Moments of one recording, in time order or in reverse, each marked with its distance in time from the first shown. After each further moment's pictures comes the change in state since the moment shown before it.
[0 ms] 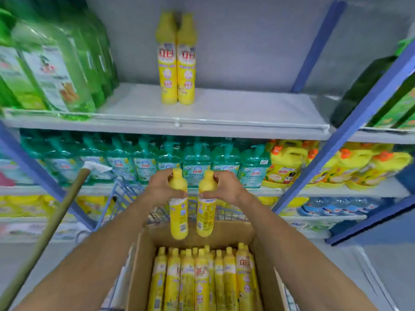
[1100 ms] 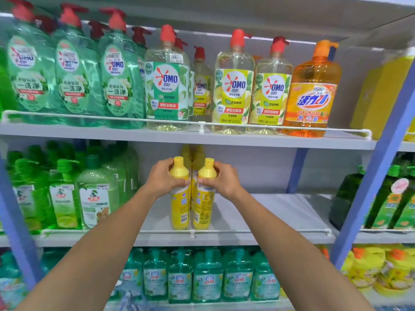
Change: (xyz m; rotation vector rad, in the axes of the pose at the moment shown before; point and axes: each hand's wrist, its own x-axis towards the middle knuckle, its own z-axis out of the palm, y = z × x) left_hand 0.077 0.237 -0.214 0.043 0.365 0.495; right_hand 0.109 -0.208 -0.195 0.174 0.509 -0.335
